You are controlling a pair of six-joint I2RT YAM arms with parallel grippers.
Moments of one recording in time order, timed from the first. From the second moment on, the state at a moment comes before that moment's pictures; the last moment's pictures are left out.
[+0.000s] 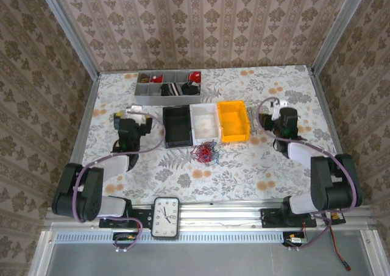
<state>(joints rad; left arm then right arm) -0.30 1.32 0.46 0.61 -0.36 0.20 0.04 1.39 0.62 0.32 0.00 0.05</state>
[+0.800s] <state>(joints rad) -0.97 1.39 0.66 0.13 -0.07 -0.03 0.63 1.36 0.57 0.06 0.14 0.63</state>
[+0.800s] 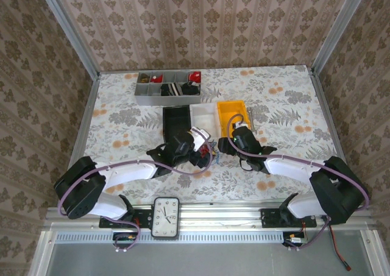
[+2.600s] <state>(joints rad) -0.85 1.64 0.70 0.26 0.09 -0.12 0.69 1.45 0.62 0.01 -0.14 0.50</state>
